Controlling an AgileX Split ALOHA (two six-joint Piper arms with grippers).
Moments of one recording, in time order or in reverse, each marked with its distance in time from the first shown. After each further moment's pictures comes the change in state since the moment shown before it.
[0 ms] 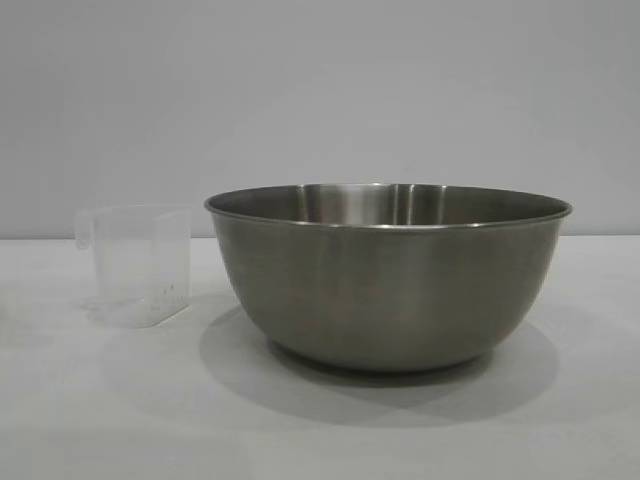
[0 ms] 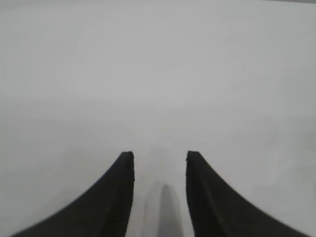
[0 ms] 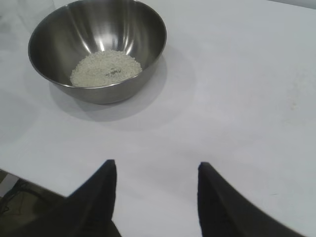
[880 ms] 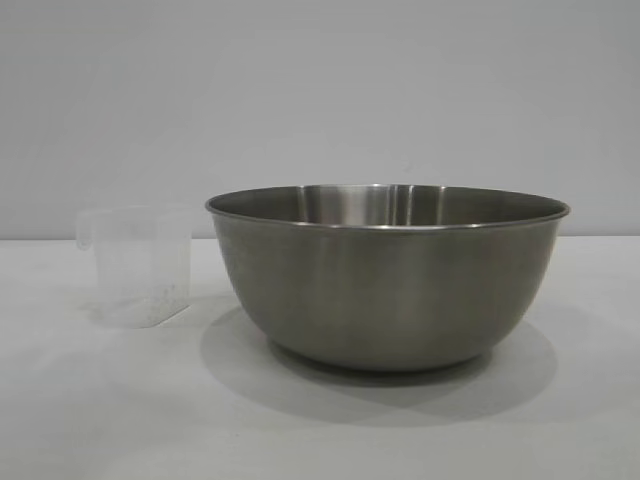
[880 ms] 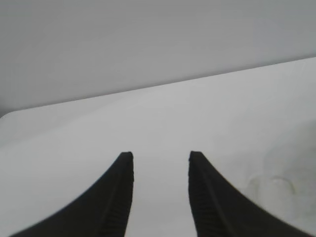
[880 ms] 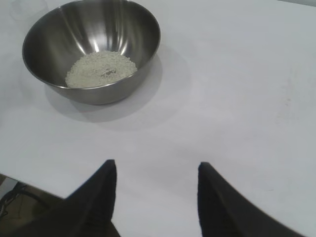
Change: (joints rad) left arm -0.104 -1.300 0.003 0.067 1.315 -0.031; right arm 0.000 0.000 0.000 -0.018 0.000 0.029
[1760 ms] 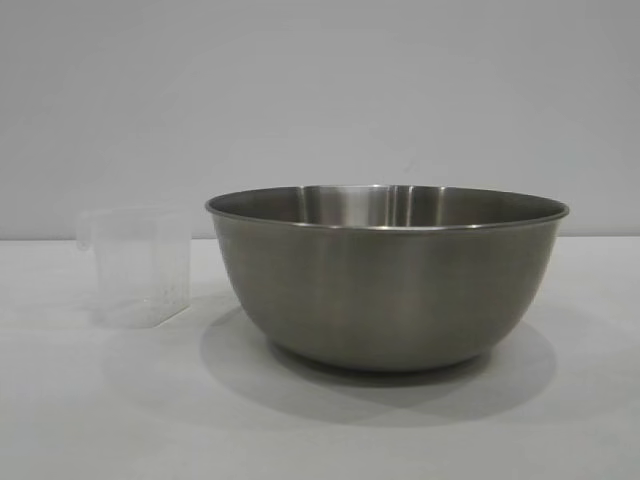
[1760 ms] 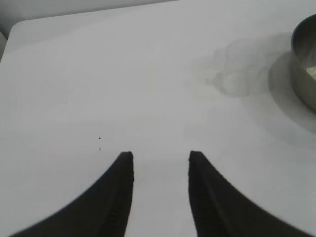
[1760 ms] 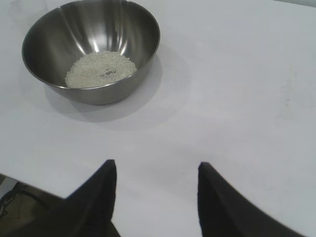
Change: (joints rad) left arm 0.000 -0.617 -0.120 -0.250 0.852 0.214; right arm 0.000 0.000 0.000 -0.002 0.000 0.000
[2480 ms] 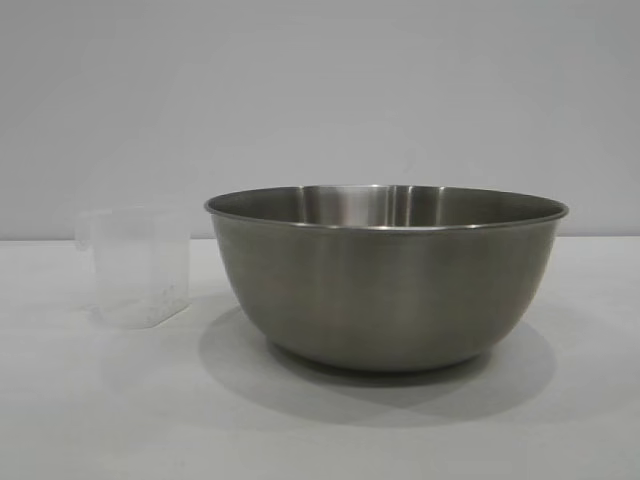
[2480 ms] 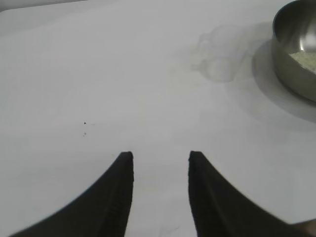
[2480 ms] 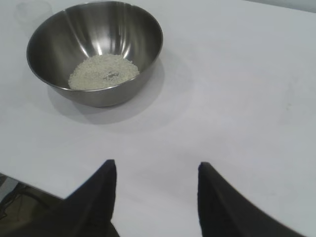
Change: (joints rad) left arm 0.000 -0.086 0.027 -0.047 0.094 0.007; right arm 0.000 -0.029 0.000 0.011 0.000 -0.021
